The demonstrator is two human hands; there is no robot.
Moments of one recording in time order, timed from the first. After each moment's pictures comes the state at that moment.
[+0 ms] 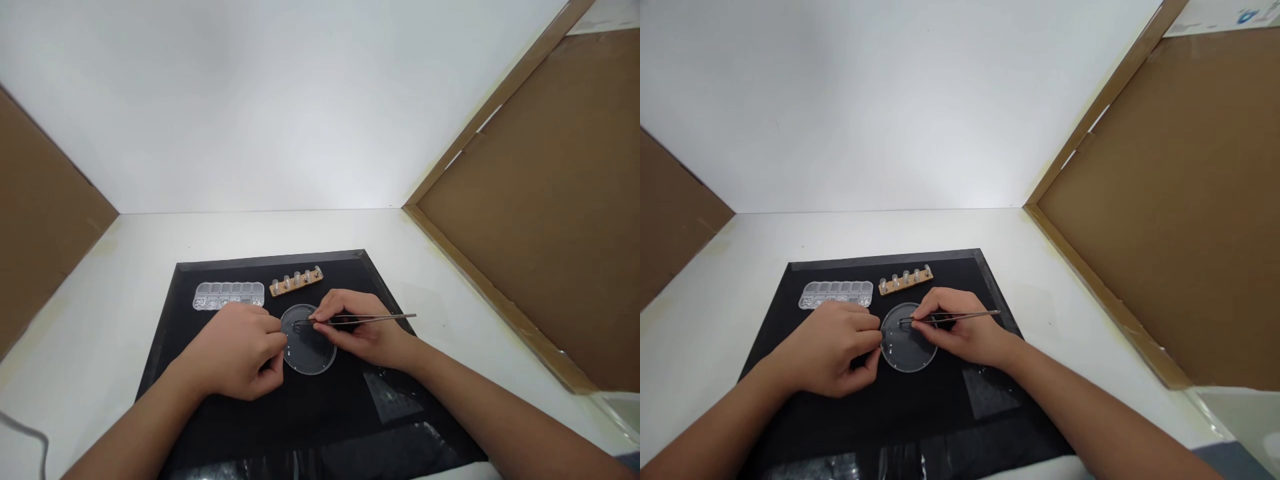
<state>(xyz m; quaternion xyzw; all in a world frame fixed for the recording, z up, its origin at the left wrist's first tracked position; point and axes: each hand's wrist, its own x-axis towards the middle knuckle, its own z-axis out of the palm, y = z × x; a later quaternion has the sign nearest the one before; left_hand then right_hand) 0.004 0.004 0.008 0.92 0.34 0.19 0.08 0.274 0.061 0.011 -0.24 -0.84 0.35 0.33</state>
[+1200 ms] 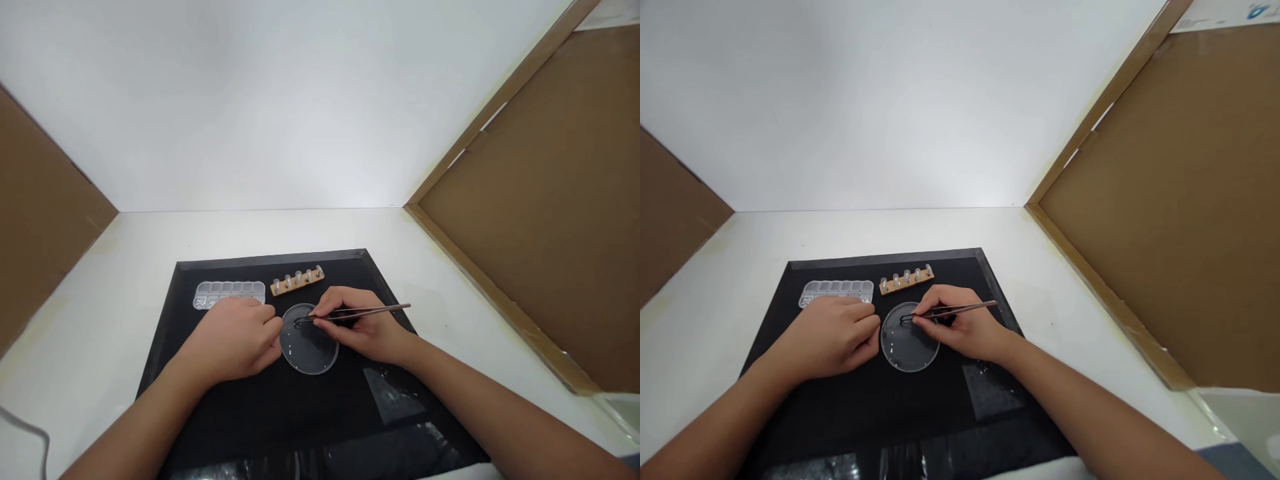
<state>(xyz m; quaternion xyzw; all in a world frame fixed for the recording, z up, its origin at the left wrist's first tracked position) -0.001 0.010 0.003 0.91 0.38 0.16 -0.05 0.274 0.064 0.005 -0.27 -0.83 0.36 0.32</state>
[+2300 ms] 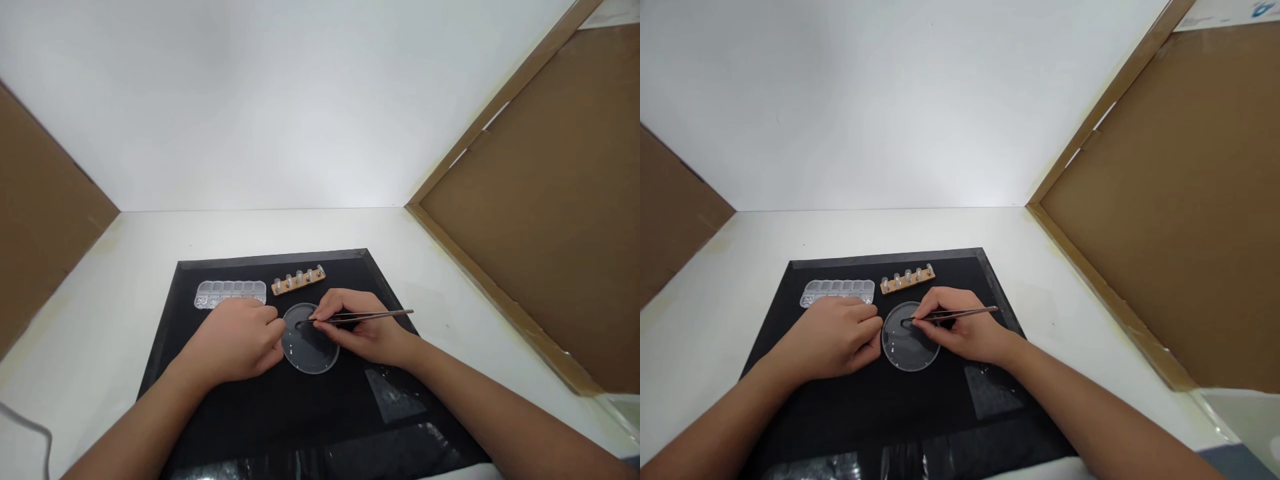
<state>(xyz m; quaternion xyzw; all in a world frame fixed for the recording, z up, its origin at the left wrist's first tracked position) 0.001 0.009 0.005 0.91 0.37 0.16 -0.04 0.272 0.062 0.008 -0.25 -0.85 0.35 0.31</state>
